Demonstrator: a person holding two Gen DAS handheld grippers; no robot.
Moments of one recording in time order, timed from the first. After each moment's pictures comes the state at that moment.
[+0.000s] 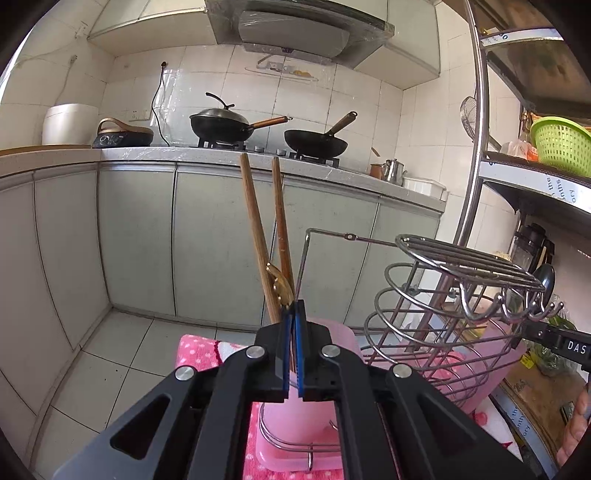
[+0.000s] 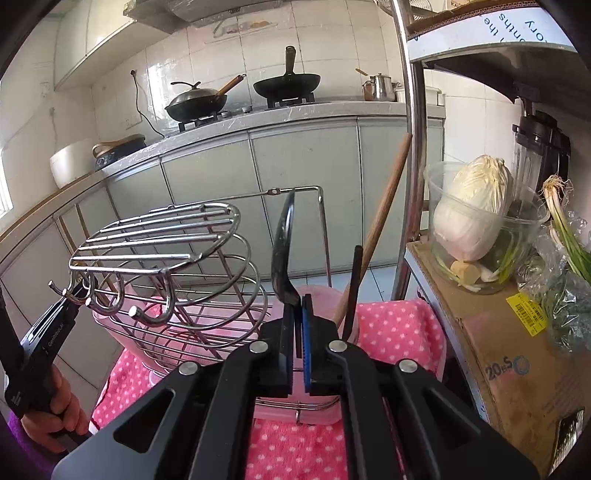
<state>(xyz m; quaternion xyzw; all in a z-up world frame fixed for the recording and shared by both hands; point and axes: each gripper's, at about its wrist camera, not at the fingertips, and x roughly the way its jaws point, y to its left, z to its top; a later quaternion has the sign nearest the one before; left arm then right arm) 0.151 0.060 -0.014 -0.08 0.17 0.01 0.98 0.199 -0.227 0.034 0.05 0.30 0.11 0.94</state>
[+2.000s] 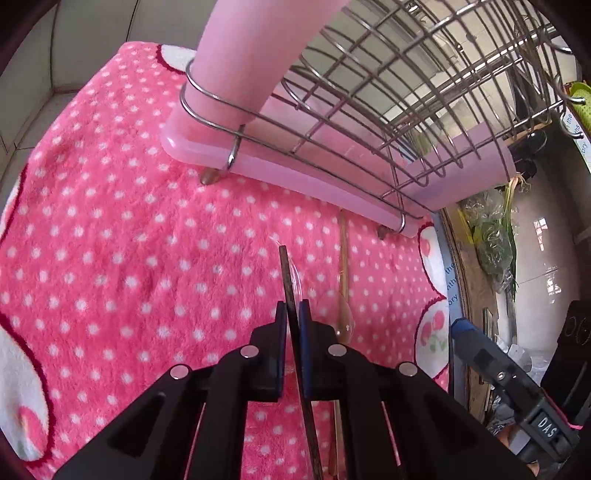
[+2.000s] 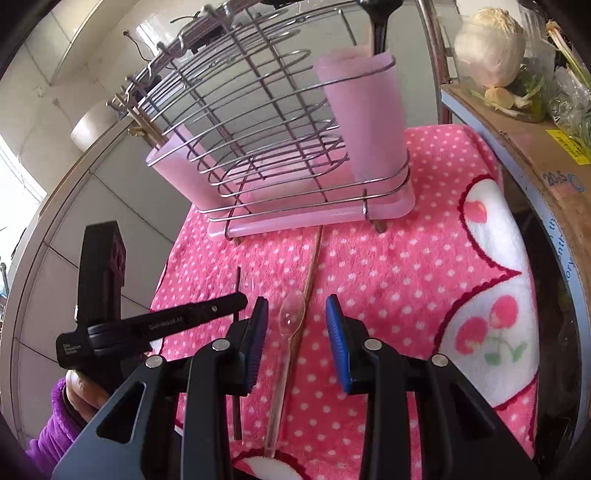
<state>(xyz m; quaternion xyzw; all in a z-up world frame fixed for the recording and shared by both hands) 0.125 0.020 -0.141 -0.23 0.53 -0.14 0.80 0.107 -0.216 -0.050 0.14 0.49 0.20 0.84</state>
